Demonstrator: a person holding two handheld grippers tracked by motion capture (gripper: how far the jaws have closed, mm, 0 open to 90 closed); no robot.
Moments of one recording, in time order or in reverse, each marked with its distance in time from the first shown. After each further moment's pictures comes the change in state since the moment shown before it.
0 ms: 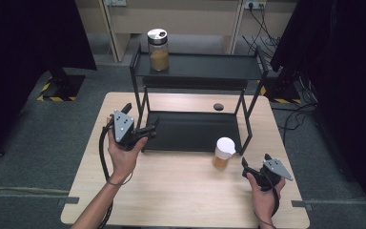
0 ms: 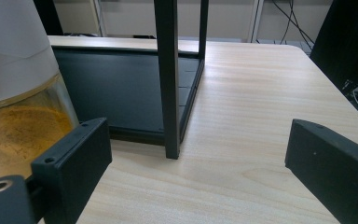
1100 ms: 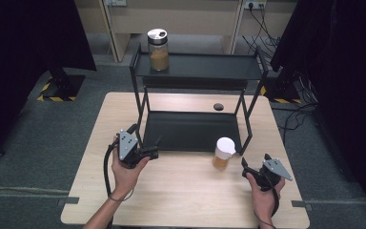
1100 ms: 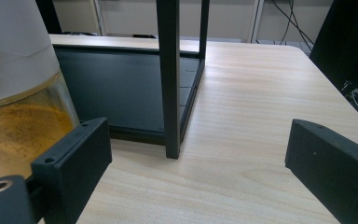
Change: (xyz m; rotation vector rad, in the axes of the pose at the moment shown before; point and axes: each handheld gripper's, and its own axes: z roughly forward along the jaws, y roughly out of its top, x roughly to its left) left arm 0.001 -0.048 -0.017 0.093 -0.069 -0.026; right arm 0.001 0.000 0.000 0.000 -0.002 -0.011
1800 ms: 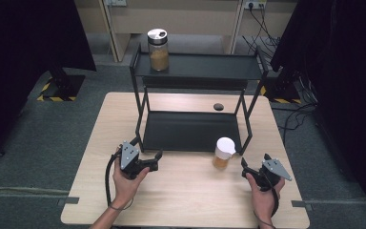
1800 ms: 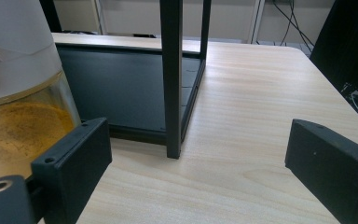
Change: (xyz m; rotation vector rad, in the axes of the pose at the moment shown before) left arm 0.007 -0.034 -0.006 0.070 -0.059 -0.035; right arm 0.001 0.000 0.000 0.000 0.001 -0.010
